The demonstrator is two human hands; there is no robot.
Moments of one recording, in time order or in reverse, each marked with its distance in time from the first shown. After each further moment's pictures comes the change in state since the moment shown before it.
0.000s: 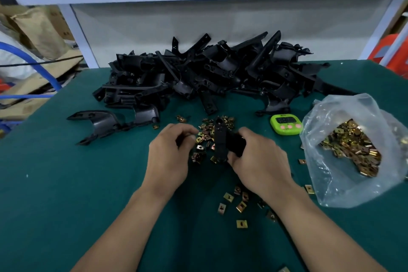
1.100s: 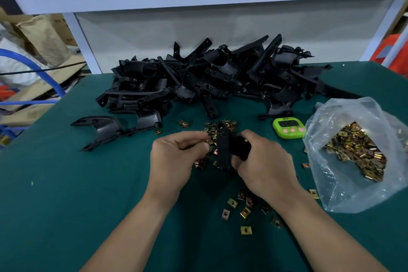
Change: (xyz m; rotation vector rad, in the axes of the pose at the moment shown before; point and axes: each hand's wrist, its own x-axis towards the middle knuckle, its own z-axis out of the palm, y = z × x) left_hand -0.001 0.011 0.003 -0.521 -0.014 -0.272; right_hand 0.001 0.003 0.000 0.015 0.021 0.003
